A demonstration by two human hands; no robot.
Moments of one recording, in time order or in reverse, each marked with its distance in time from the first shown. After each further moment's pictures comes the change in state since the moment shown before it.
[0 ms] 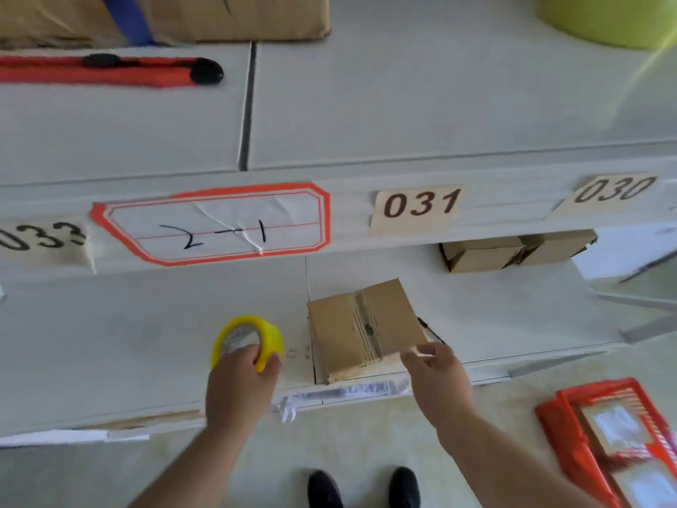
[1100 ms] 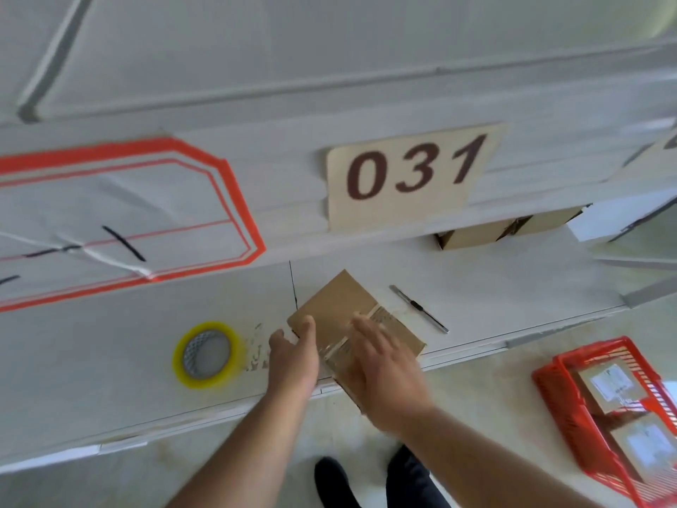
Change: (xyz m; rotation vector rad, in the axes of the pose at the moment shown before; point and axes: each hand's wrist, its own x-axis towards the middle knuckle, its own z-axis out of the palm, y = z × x) left_hand 0.020 0.079 0.066 -0.620 -0.302 -0.525; right_hand 0.042 0.041 0.061 -0.723 0.004 -0.890
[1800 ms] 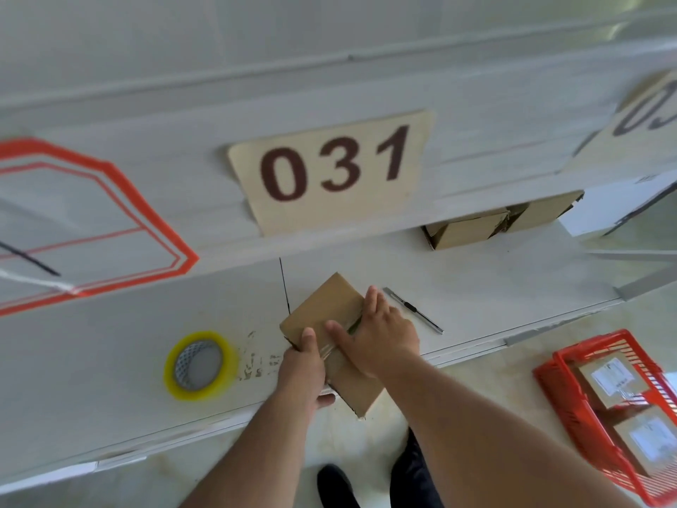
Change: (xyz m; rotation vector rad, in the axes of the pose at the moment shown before) left_hand 0.003 -0.005 0.025 -0.136 -0.165 -0.230; right_hand 0.068 0.016 -0.001 -0.093 -0.349 0.486
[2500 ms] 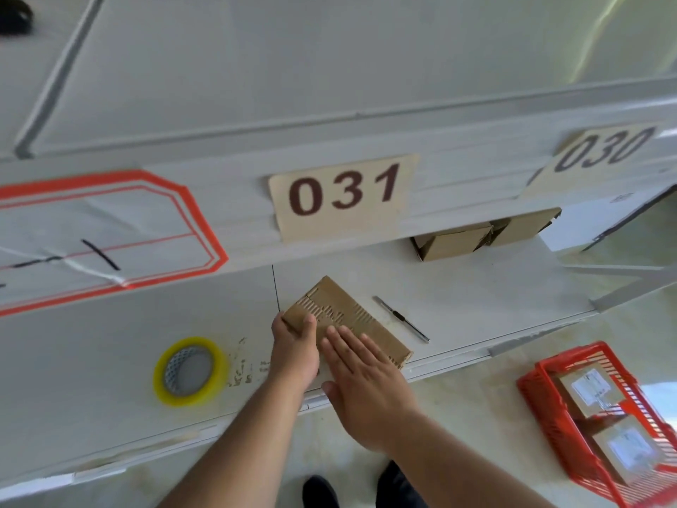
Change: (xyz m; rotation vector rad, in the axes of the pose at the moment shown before) left_hand -0.014 0.029 0.005 0.082 0.033 0.364; right_hand -0.066 0.017 0.027 -0.231 0.335 -0.573
